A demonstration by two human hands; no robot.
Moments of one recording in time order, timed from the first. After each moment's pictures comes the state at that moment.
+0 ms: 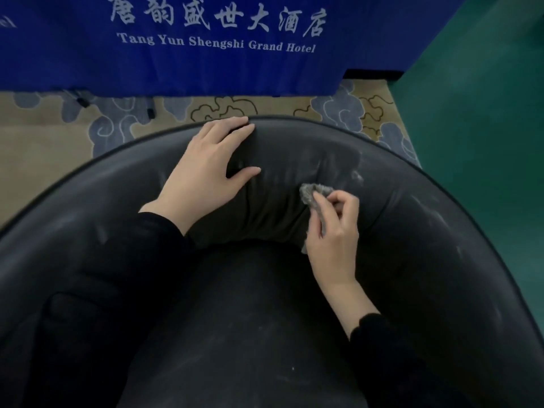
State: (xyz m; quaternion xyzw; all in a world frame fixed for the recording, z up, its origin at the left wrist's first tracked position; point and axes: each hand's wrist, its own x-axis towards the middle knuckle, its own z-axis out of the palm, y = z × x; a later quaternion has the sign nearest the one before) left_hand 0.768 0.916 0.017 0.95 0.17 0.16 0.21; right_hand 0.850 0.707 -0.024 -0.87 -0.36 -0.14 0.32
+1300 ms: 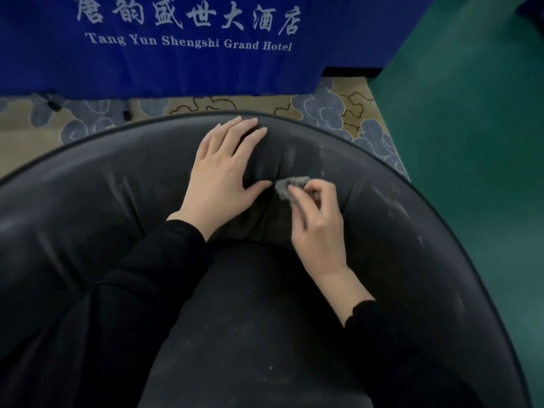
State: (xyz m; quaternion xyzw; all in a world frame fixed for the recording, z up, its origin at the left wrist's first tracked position) left_hand 0.816 0.855 0.001 0.95 0.17 0.19 0.16; right_hand 0.882 0.682 -0.016 -0.84 -0.43 -0.12 0.29
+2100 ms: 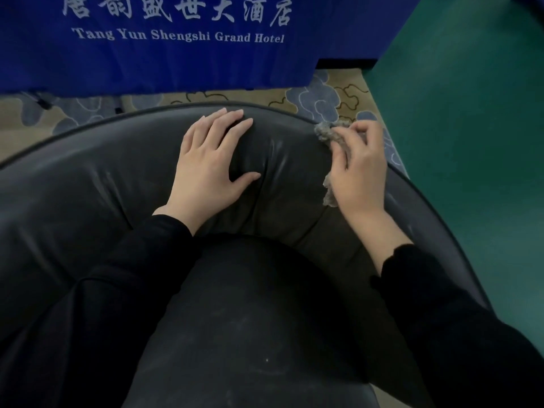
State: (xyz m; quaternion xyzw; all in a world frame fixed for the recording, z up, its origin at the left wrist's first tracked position) left_hand 0.817 0.855 -0.002 0.95 0.16 0.21 0.14; right_hand 0.958 0.678 0.025 -0.87 -0.35 -0.17 0.30
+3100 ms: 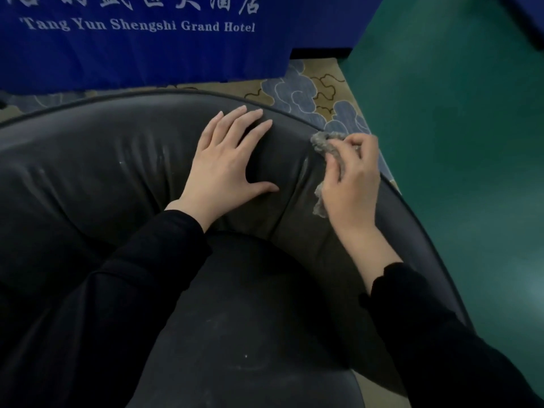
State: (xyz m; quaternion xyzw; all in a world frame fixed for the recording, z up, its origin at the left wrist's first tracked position) left_hand 0.865 0.801 -0.004 0.97 0.09 0.17 0.15; right_hand 0.959 0.626 0.017 -0.89 -0.29 -0.18 0.30
